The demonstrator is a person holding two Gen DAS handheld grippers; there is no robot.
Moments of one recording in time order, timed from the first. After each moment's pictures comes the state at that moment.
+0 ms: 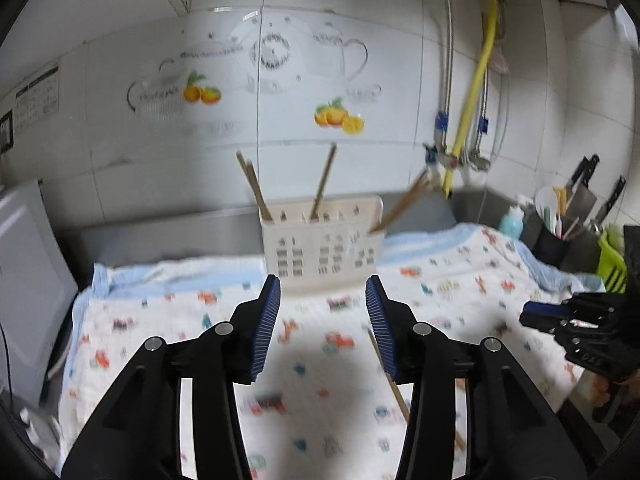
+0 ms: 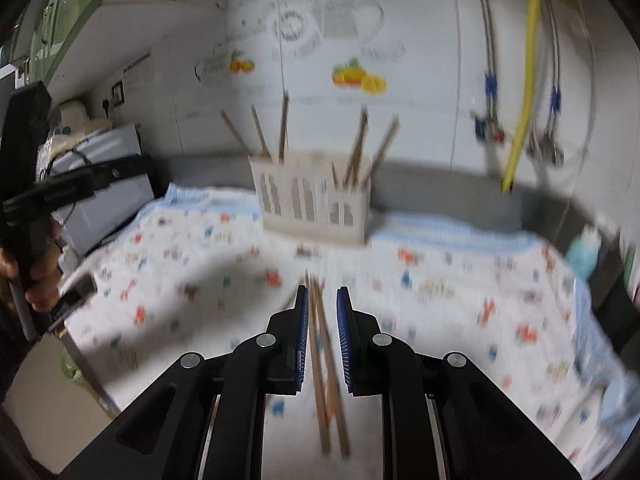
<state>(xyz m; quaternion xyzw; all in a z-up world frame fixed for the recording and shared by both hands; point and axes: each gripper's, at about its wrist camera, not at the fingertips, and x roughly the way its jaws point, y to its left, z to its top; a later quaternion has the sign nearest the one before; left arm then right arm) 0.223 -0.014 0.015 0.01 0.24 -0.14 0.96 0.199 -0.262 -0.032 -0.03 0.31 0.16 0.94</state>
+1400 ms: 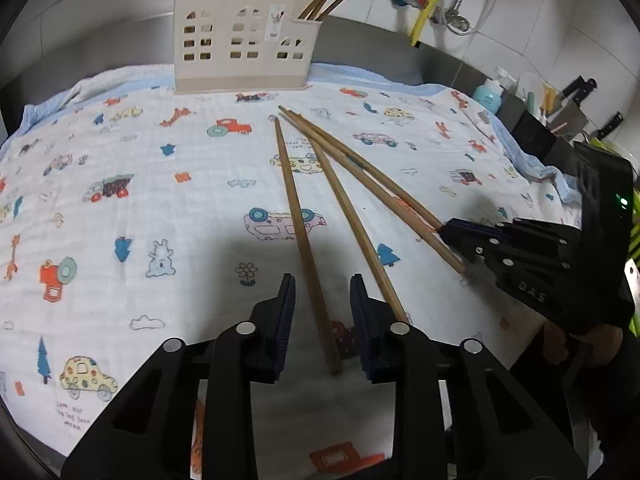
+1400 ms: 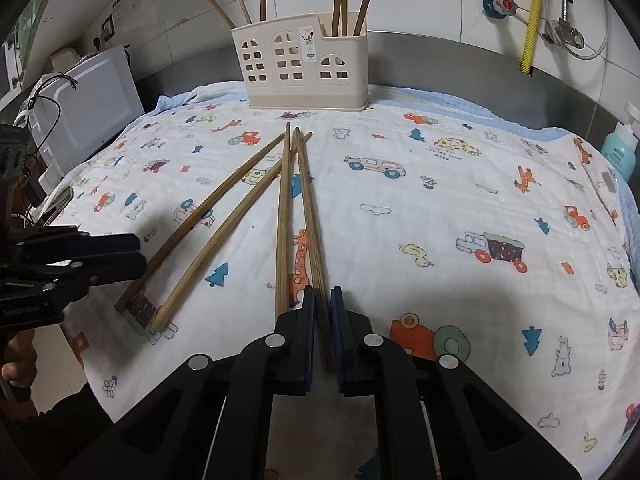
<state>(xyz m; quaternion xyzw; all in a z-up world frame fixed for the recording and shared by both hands) 0.185 -0.098 -0.147 -0.04 0.44 -0.18 0.88 0.199 -0.287 -0.155 -0.04 0.41 0.18 0.89</state>
